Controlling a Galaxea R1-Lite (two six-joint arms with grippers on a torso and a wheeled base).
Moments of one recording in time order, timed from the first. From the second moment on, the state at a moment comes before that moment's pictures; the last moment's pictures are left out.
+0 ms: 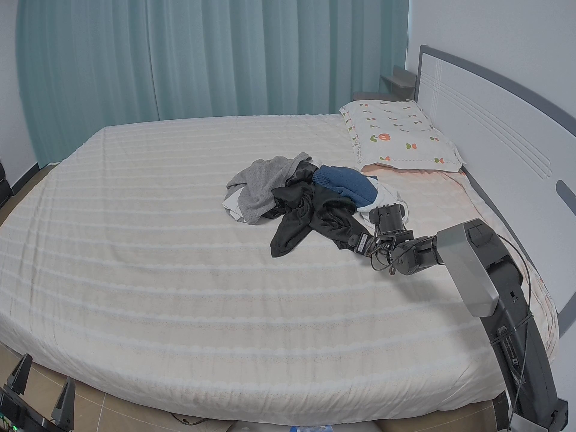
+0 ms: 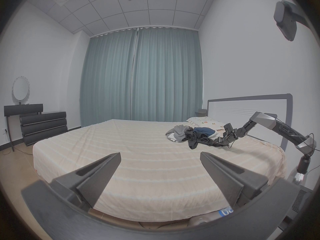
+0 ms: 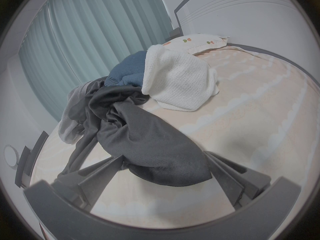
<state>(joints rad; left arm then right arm) 0.01 0.02 -0.02 0.00 -0.03 -0.03 0.31 2.80 -1.99 -0.23 -0.21 0.55</state>
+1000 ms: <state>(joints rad) 0.01 0.02 -0.02 0.00 -0.02 -0.02 0.30 2.47 -1.59 -0.31 -0.04 0.83</state>
